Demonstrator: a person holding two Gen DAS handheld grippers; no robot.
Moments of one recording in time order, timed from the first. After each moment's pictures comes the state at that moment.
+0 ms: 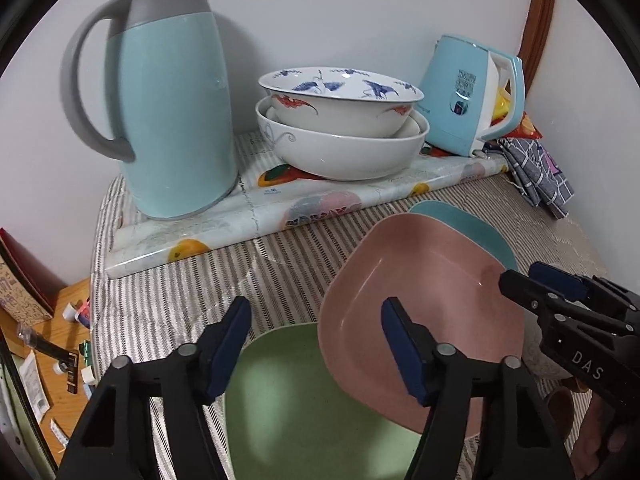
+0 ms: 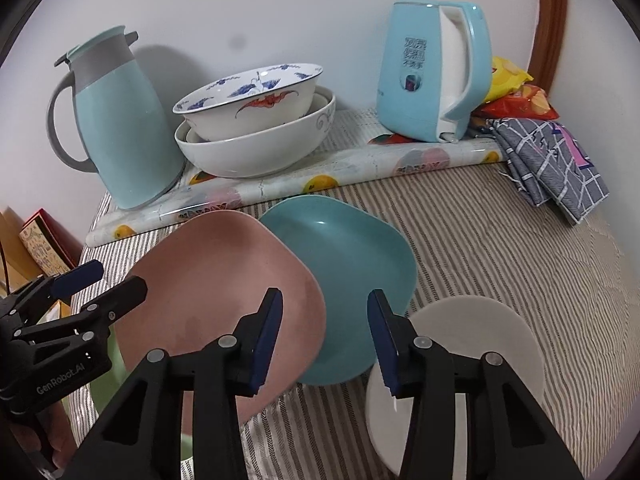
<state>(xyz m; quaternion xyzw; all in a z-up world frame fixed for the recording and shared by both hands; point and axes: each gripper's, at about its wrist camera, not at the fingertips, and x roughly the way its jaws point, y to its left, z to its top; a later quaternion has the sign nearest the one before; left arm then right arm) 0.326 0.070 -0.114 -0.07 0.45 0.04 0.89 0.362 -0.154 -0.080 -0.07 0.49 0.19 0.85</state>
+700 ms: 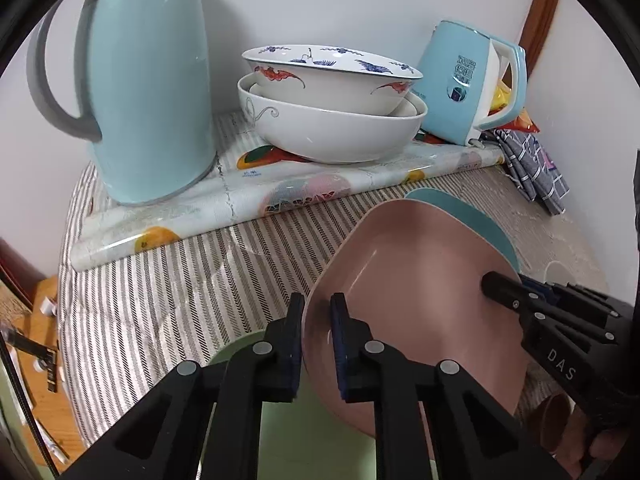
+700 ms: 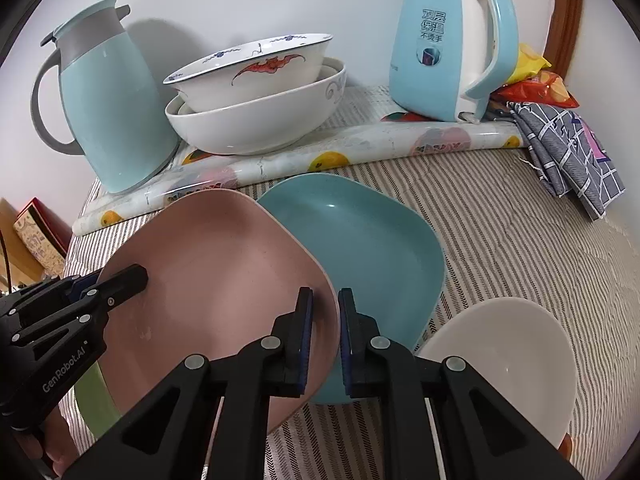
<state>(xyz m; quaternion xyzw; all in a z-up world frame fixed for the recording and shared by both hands) 0.337 0.071 -0.133 -0.10 0.47 0.02 0.88 0.372 -0.145 -0.105 -0.07 0.52 0.19 0.83</state>
